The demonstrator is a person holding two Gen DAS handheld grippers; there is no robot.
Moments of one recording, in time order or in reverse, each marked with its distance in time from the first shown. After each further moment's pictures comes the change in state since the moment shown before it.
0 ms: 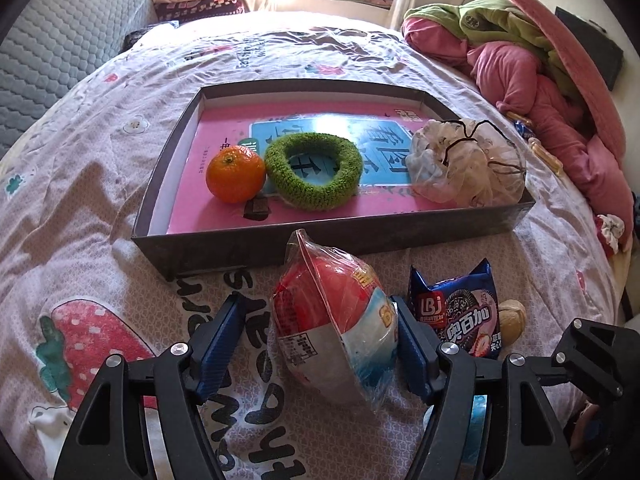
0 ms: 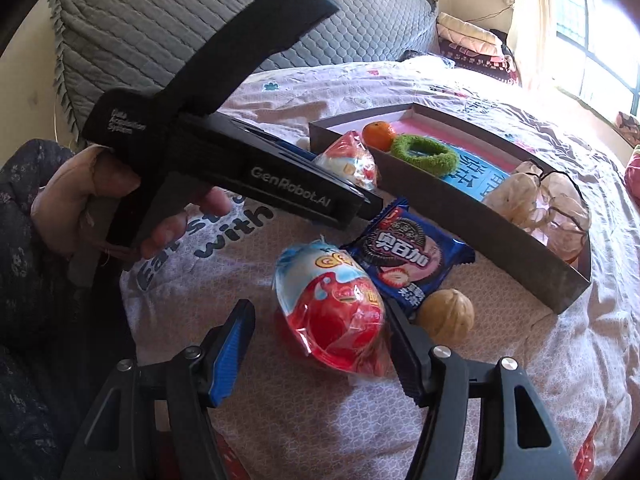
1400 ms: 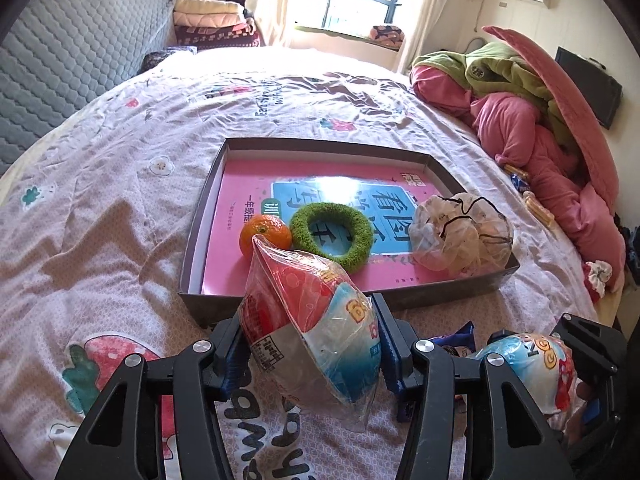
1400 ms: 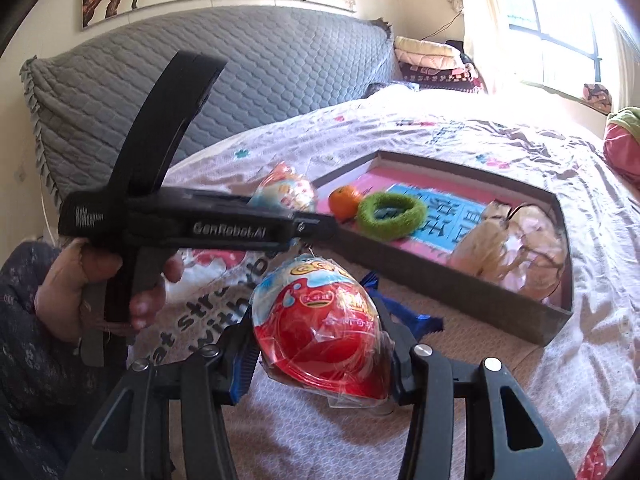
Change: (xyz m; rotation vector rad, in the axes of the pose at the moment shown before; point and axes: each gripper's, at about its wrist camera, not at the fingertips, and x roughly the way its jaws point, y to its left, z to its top) left arm -0.035 0.017 0.020 -0.065 -0.154 -0.020; right arm -0.013 -0.031 0.035 0.168 -0.195 -0.030
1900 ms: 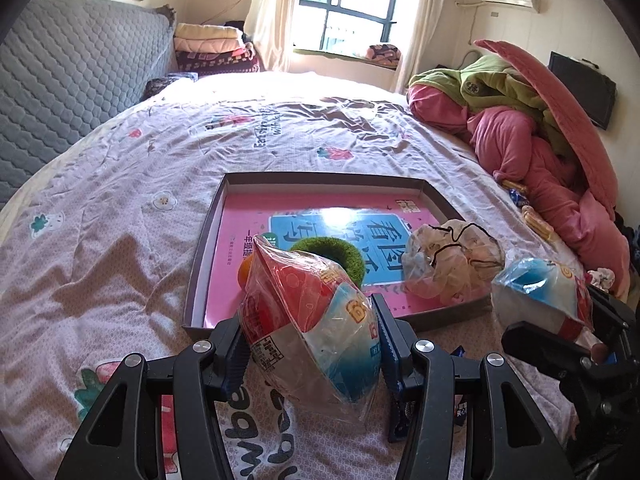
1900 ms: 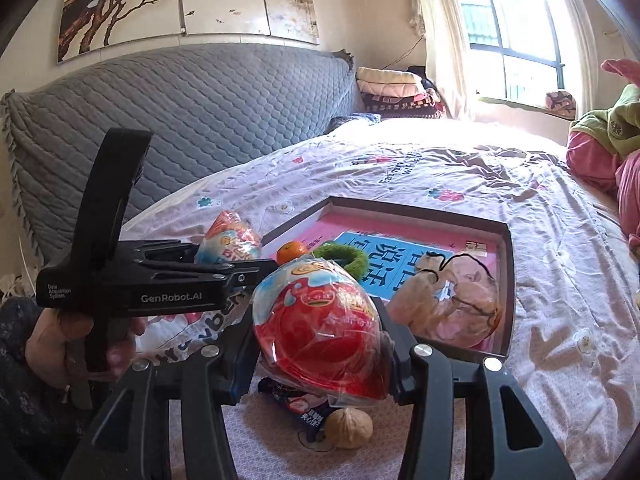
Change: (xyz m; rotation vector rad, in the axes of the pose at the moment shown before) left arm -0.013 -0.013 0.011 0.039 -0.089 0.028; right arm -0.020 -0.036 0.022 0.076 -0.123 -0.108
